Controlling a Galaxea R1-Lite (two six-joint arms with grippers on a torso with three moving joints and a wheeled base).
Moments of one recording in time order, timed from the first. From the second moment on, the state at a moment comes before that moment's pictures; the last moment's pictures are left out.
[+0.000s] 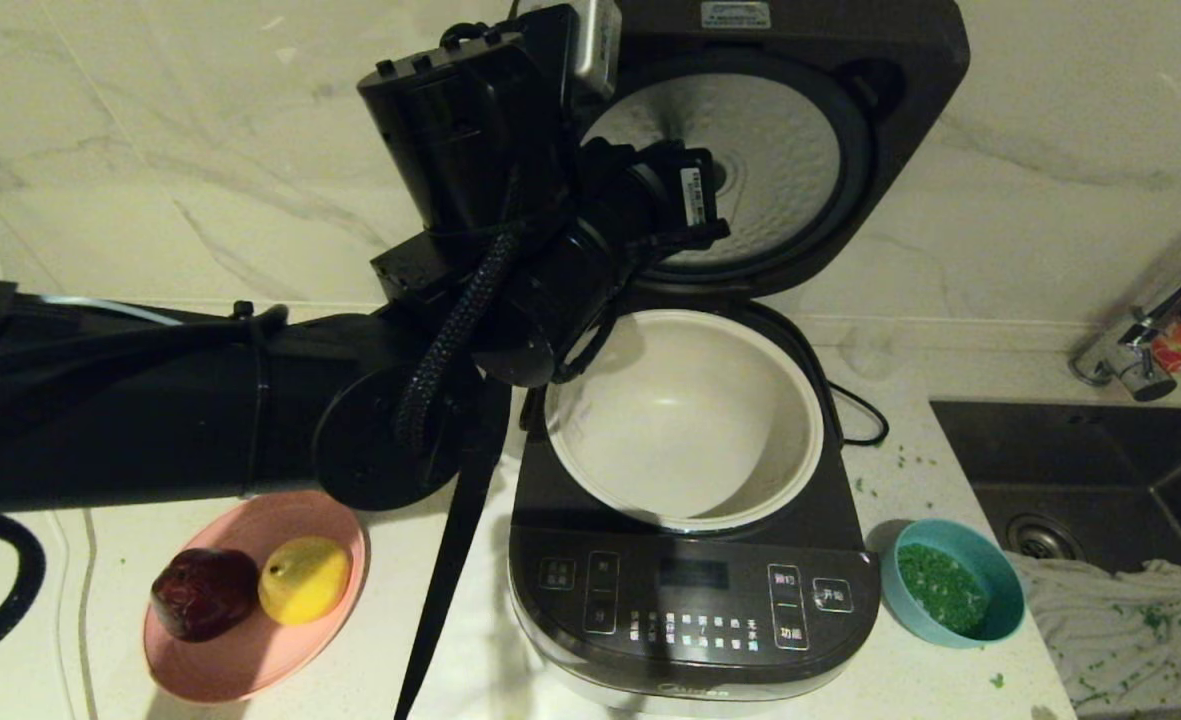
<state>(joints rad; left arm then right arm) -0.80 1.95 -1.46 -0.79 0.31 0.01 -0.01 0.00 0.00 0.00 0.01 0.00</state>
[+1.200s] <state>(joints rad) -0.81 1.60 -1.13 -0.71 0.33 0.03 -0.01 0.00 0.00 0.00 0.01 0.00</state>
